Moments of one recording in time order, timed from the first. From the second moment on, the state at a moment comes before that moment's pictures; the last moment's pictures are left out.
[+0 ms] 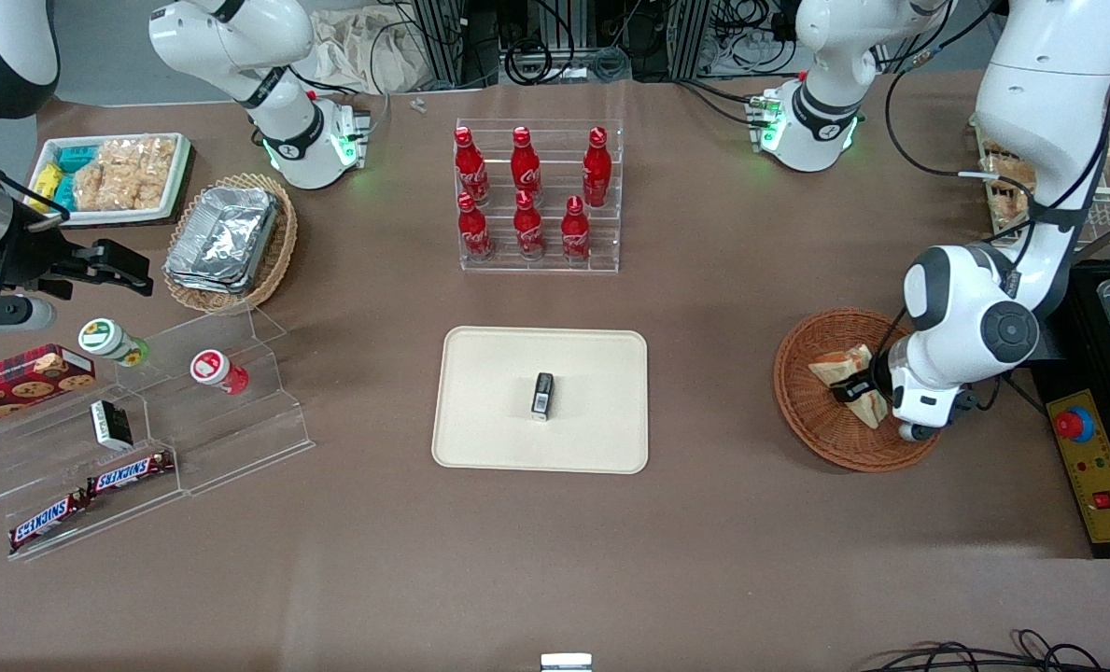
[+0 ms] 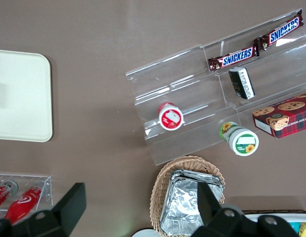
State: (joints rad) arm 0.25 0.41 -0.27 -2.09 0.04 2.41 -0.56
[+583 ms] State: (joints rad) arm 0.24 0.25 -0.32 -1.95 0.05 2.03 -0.57
